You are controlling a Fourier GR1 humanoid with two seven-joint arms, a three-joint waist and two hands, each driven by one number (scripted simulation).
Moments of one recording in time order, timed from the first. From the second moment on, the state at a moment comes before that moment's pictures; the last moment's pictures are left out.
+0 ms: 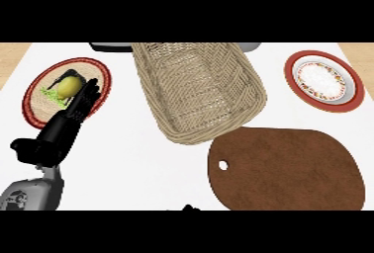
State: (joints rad) left arm -0.16 0.20 0.06 -1.59 -0.05 -0.21 0.03; right arm 0.04 -0.06 0.98 -1.78 0.80 -0.11 0.22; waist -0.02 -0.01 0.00
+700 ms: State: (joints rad) left arm -0.16 0.20 0.05 -1.59 -0.06 -0.21 0.02; right arm -0.21 -0.07 0.90 -1.94 0.90 -0.15 0.52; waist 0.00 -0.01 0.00
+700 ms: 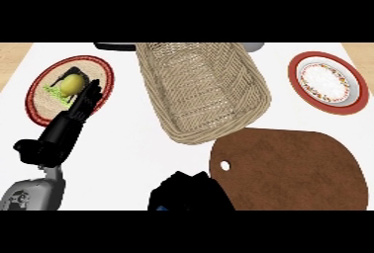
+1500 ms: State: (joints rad) left arm -0.19 0.18 0.04 -1.57 -0.07 -0.22 0.02; right arm -0.99 0.00 0.41 -1.66 0.65 -0.21 0.89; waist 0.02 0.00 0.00
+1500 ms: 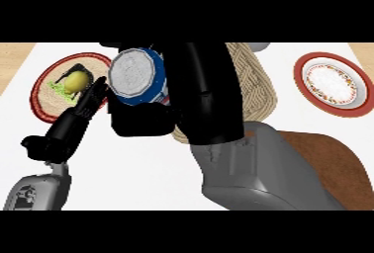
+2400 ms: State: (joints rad) left arm -0.20 0.17 0.06 -1.57 -0.08 -0.22 0.02; right arm -1.03 -0.03 0.17 -1.16 0.59 -0.30 0.36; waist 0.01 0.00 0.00
